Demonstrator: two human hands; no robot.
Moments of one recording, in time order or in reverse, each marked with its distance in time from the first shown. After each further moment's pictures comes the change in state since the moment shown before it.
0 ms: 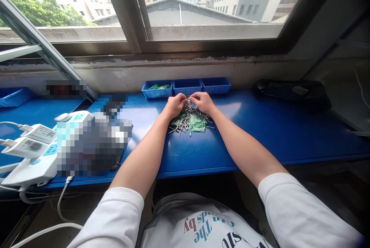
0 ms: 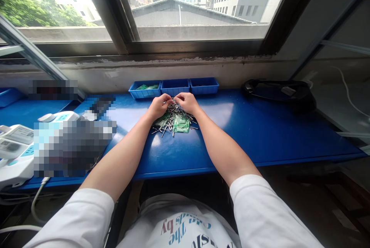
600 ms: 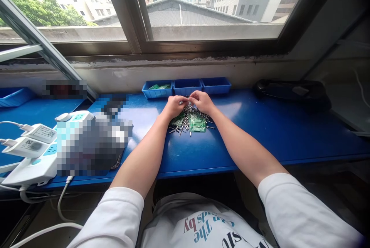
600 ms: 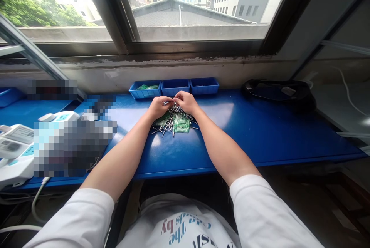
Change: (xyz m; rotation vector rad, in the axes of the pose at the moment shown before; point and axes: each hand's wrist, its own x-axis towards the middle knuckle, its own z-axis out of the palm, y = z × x) left_hand 0.003 -0.005 0.002 0.058 0.020 0.109; right_hand 0.000 0.000 0.002 0.068 -0.064 -0.001
